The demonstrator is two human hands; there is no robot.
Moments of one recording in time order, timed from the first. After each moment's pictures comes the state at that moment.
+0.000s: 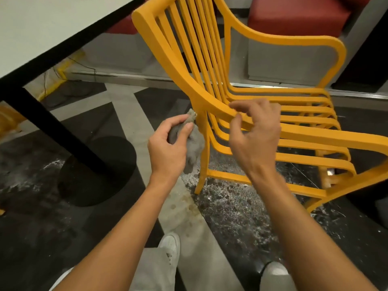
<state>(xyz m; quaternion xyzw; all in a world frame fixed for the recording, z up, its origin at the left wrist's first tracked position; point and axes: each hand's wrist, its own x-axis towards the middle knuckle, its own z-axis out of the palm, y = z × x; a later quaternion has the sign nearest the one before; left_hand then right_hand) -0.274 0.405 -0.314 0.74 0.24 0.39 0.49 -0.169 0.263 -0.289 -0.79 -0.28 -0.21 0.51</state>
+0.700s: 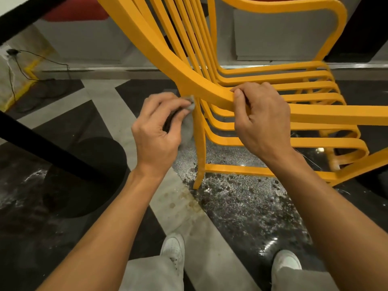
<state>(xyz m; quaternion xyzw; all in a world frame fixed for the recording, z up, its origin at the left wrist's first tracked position) -0.242 0.449 -0.332 0.84 0.02 0.46 0.27 -0.126 0.267 -0.317 -0.85 -0.32 -0.22 0.37</state>
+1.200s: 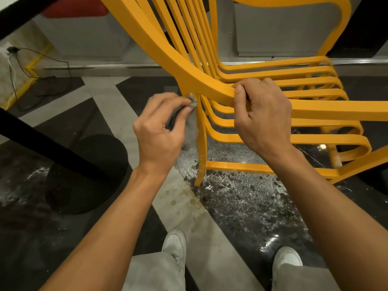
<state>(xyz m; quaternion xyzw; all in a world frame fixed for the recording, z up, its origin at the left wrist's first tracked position) -0.243 0.442 -0.330 0.85 0.04 0.46 0.25 -0.127 0.270 -0.320 -0.85 -0.31 -0.24 0.36</state>
